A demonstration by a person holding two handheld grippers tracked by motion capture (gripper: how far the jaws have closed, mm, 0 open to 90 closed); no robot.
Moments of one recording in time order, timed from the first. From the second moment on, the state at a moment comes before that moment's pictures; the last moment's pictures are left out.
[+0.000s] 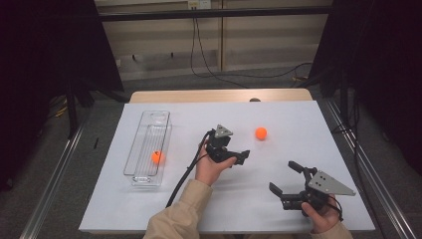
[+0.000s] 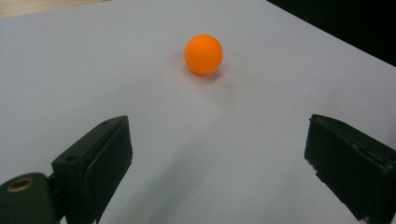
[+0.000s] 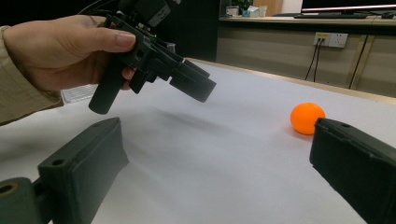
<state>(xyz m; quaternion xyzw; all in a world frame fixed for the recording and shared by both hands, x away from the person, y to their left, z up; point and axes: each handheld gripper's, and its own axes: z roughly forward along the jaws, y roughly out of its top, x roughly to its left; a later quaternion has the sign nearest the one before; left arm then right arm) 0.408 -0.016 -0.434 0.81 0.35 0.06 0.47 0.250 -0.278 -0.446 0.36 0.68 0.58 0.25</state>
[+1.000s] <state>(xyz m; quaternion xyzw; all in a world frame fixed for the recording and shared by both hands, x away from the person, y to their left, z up) 0.420 -0.028 -0.444 0.81 0.35 0.07 0.46 0.251 -0.278 -0.446 0.36 0.68 0.58 0.25</state>
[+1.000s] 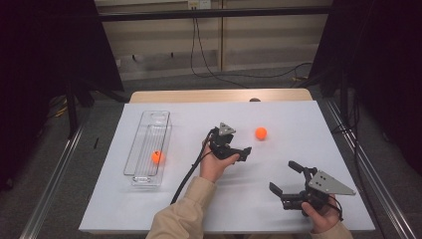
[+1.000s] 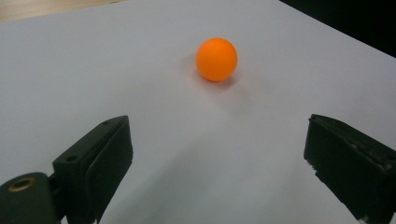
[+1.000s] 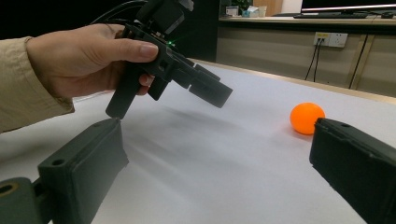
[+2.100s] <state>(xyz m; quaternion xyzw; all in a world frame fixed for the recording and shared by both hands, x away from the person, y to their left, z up) 0.428 -0.047 -0.449 0.81 0.35 0.07 0.47 0.251 -0.278 -0.446 0.36 0.68 0.58 0.25</state>
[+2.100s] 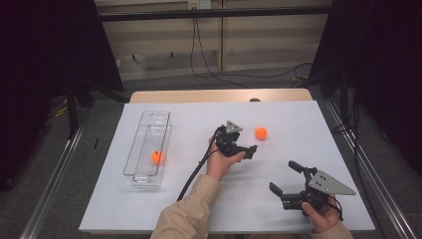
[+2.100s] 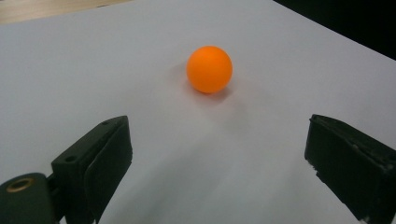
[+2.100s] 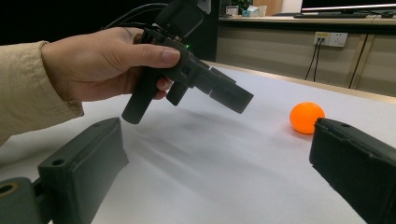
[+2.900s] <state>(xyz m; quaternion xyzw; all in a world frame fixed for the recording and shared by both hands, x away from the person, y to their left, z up) 0.434 -0.057 -0.452 0.81 0.35 0.07 0.46 0.251 -0.278 -0.446 0.36 0.68 0.58 0.25</state>
